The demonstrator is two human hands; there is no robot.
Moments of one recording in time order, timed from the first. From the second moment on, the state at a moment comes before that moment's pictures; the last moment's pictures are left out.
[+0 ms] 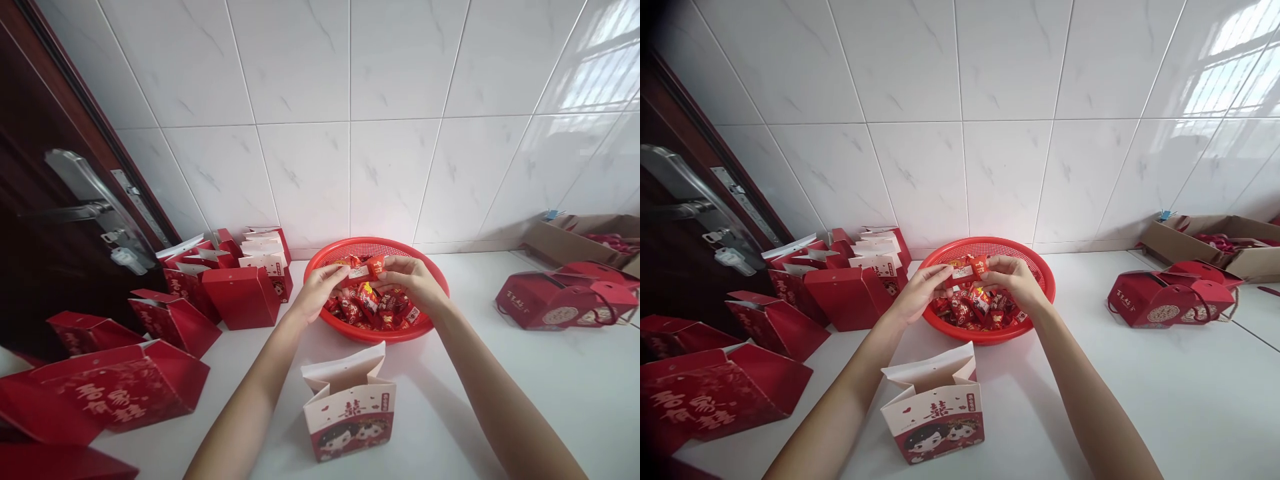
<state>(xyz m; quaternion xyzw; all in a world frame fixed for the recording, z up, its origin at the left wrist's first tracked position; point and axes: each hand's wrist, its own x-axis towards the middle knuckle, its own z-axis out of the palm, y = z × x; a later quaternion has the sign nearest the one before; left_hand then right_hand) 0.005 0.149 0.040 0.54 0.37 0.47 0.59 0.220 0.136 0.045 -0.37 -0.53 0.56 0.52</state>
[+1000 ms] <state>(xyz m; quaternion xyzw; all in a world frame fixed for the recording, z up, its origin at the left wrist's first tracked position) 0.004 0.152 0.037 0.51 0.38 0.53 0.56 0.216 0.134 0.048 -0.44 -0.56 0.49 0.50</state>
